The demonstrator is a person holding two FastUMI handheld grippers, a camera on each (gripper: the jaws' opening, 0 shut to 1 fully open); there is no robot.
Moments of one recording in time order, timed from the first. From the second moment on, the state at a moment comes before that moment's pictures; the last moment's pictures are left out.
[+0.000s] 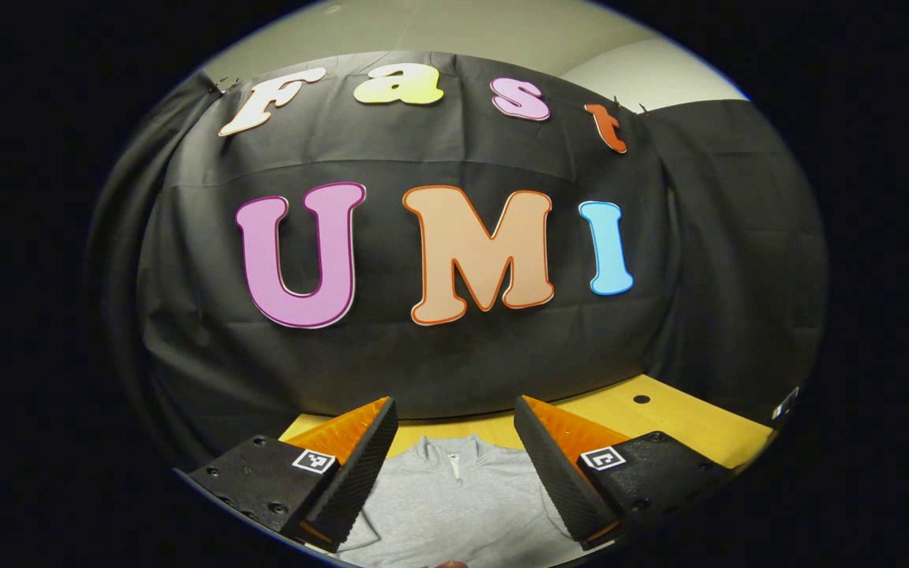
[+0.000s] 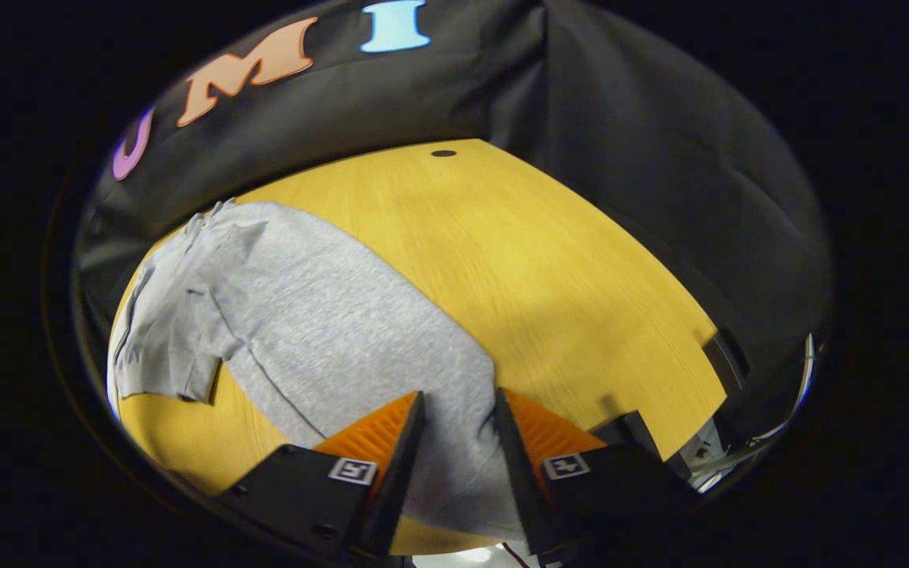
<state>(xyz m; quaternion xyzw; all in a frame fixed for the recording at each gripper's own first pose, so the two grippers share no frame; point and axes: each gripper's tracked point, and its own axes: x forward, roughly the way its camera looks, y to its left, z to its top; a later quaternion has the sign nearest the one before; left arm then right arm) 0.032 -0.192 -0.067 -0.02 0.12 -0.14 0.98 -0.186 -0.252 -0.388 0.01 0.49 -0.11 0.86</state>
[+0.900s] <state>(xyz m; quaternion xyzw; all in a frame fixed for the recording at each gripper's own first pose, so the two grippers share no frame) 0.033 -0.117 -0.083 -0.07 0.12 -0.07 0.99 -0.069 -0.171 -0.312 0.20 0.41 -0.10 0.89</state>
